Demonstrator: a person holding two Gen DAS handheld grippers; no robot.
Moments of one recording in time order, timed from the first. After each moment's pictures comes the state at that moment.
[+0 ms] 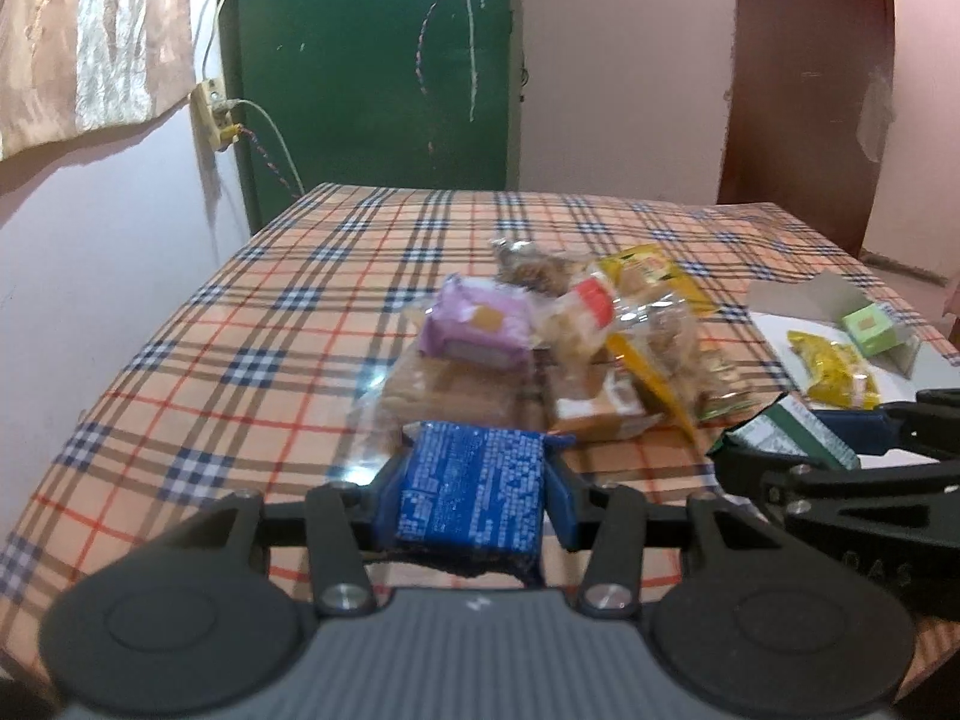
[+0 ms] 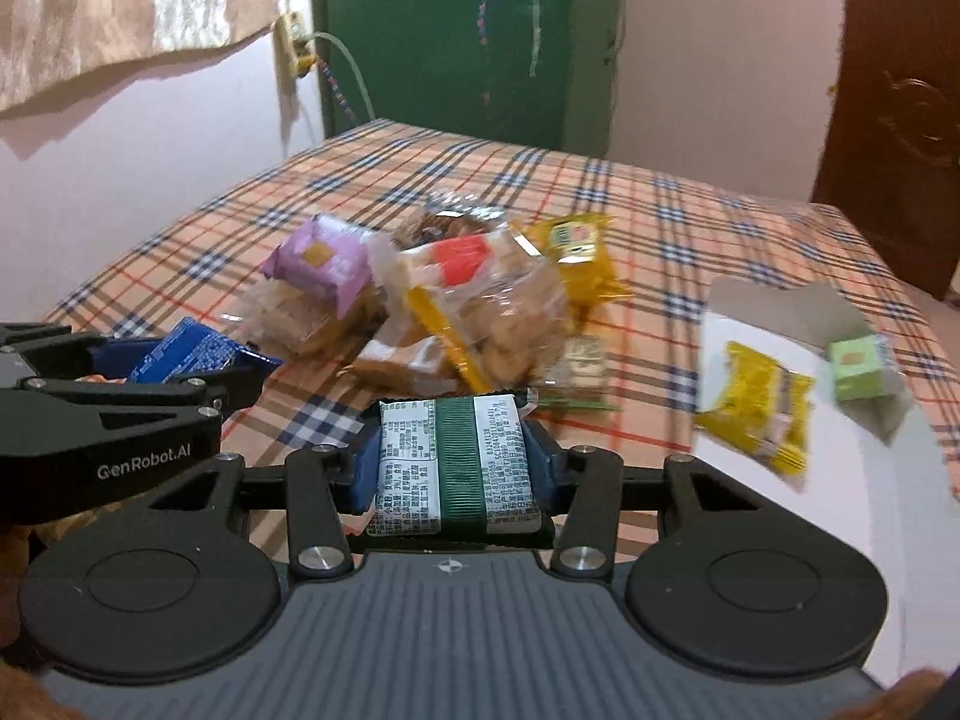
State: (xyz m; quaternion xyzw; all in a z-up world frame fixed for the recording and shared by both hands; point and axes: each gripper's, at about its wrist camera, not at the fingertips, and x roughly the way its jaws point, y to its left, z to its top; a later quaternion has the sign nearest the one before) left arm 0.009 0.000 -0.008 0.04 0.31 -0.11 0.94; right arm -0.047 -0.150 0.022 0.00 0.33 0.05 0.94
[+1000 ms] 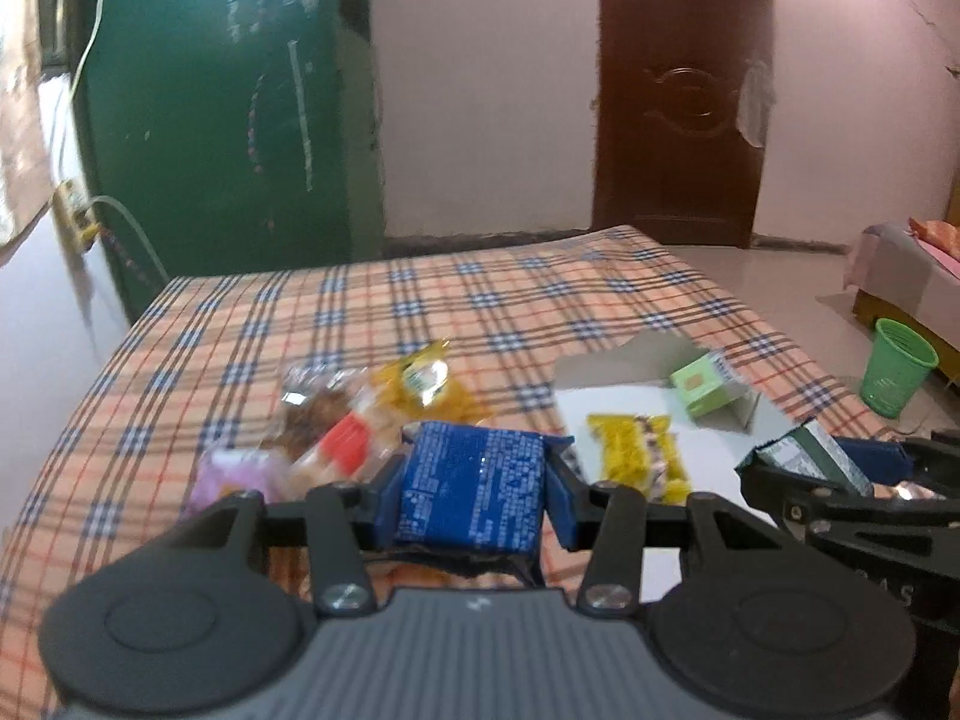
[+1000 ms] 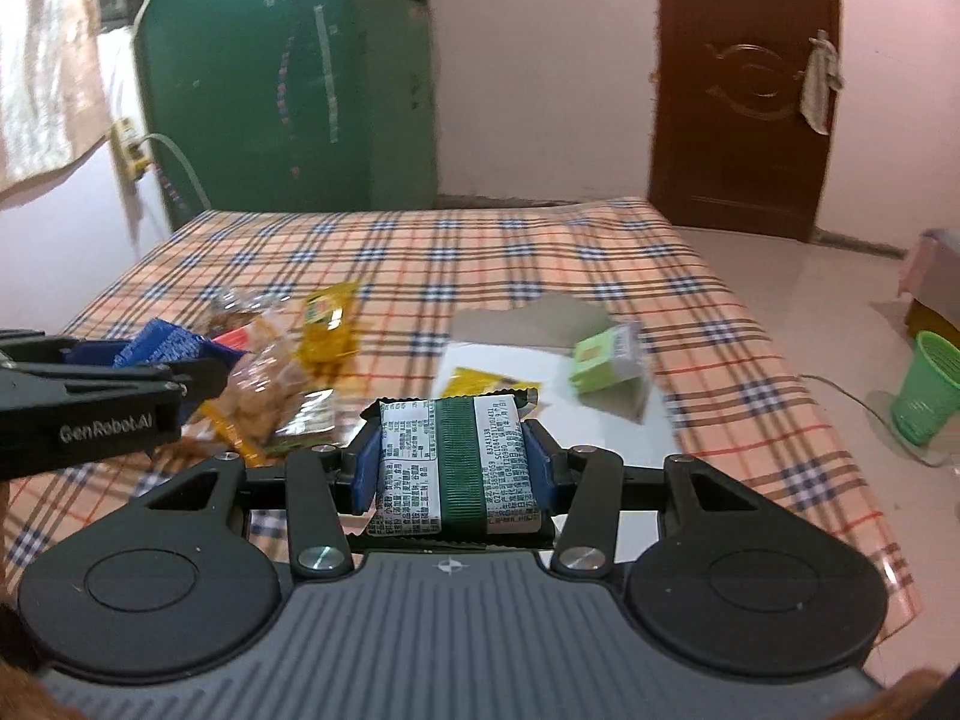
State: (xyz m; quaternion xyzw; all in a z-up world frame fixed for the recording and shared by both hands) left arm 0.005 -0.115 0.062 0.08 0.28 -0.22 0.93; right arm -0.110 -0.268 0.078 0.07 0.29 -0.10 0.95
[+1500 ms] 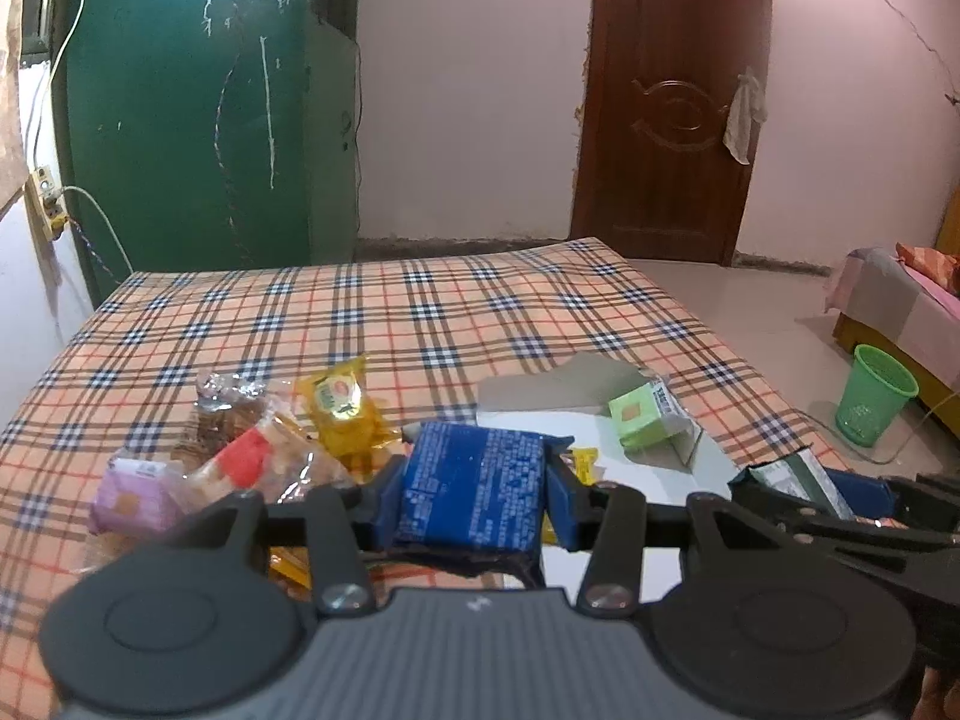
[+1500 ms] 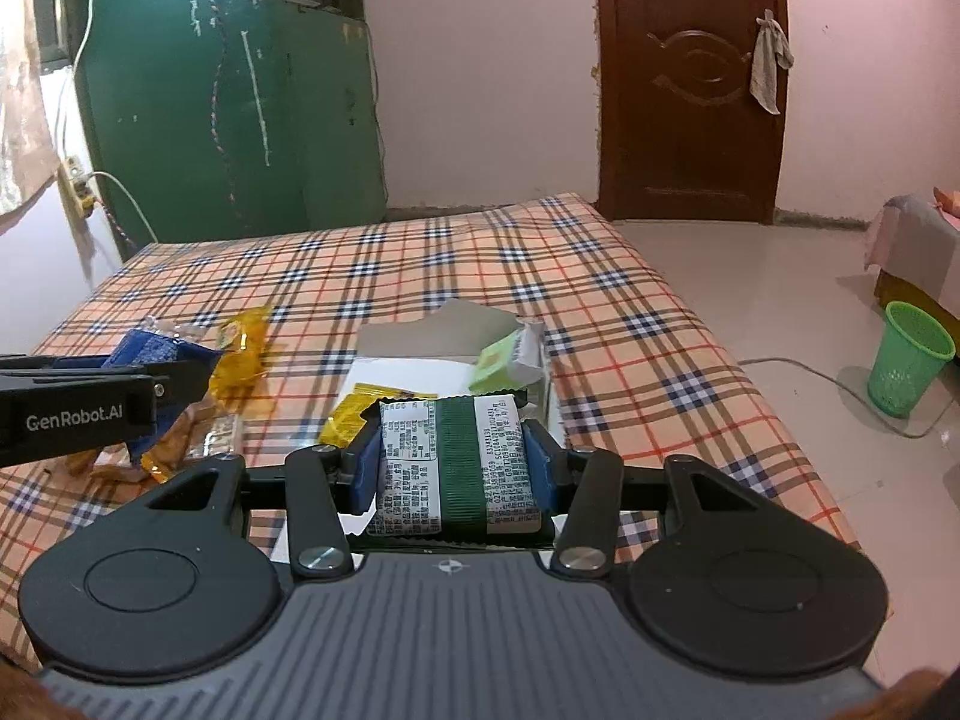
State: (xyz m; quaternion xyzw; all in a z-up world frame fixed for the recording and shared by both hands) left arm 0.005 -0.166 0.055 0.05 0.29 -0.23 0.93; right arm -0.132 -0.329 0.071 0.10 0.28 -0.14 0.95
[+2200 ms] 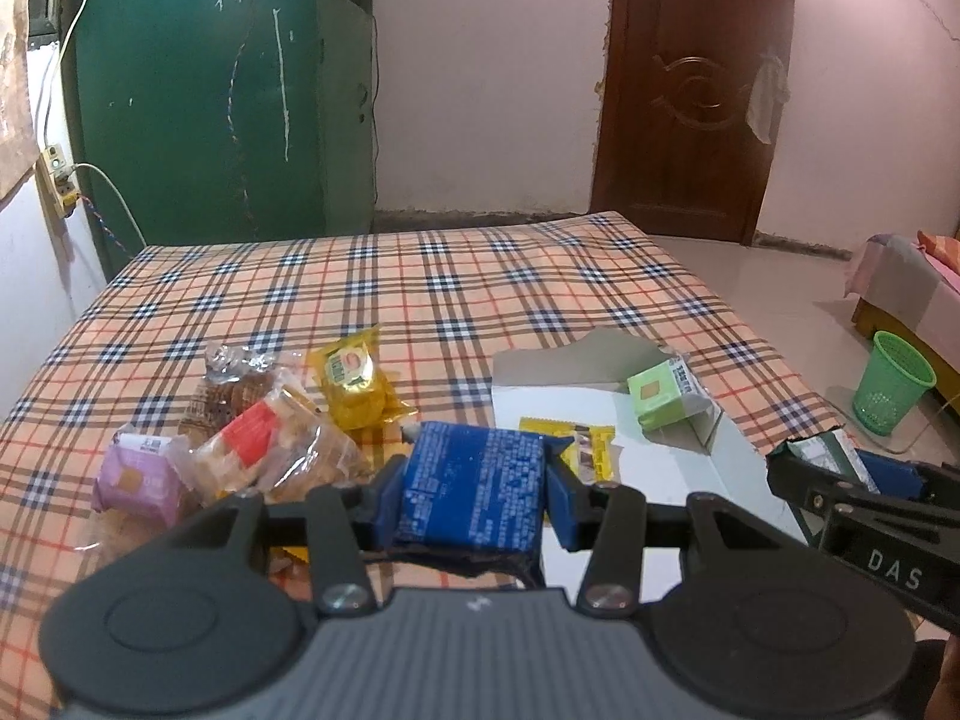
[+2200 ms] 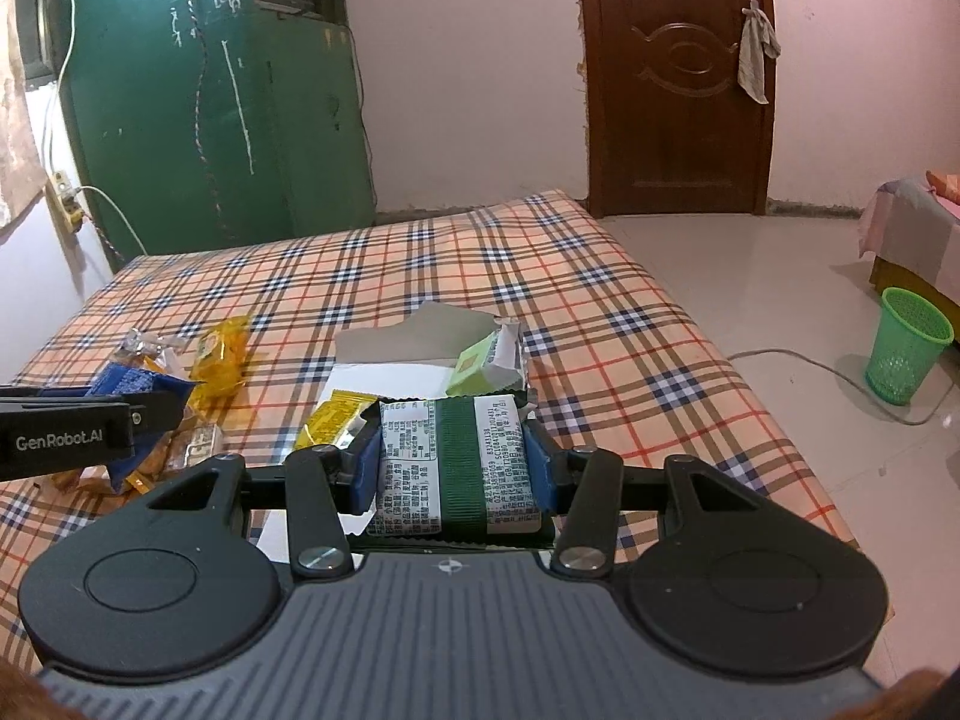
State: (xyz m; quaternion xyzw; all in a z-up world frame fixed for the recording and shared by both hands) left arm 0.011 -0.171 0.049 0.06 0.32 -0.21 0.92; right arm -0.139 -0.345 0.072 0.11 0.27 -0.15 0.94
